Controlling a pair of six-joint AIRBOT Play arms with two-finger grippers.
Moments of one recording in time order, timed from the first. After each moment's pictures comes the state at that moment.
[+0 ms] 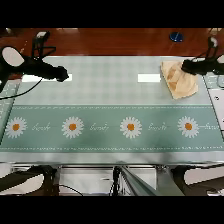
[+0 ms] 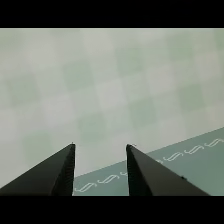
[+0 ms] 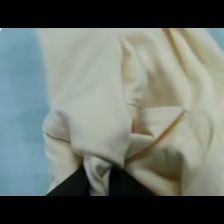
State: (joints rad) left arm -0.09 -1.31 1.31 1.26 -1.03 -1.32; right arm -0.29 -1.66 1.50 -1.02 0.86 1.25
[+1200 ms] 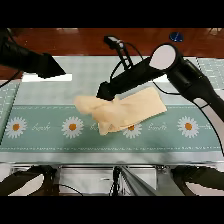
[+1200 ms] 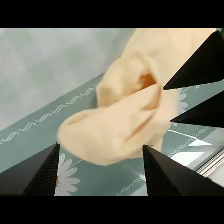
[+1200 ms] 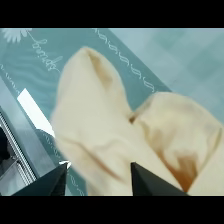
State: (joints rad) left arm -0.09 -1.16 1.60 1.05 -1.57 -1.32; right arm 0.56 -1.43 1.50 -0.90 1.17 1.31
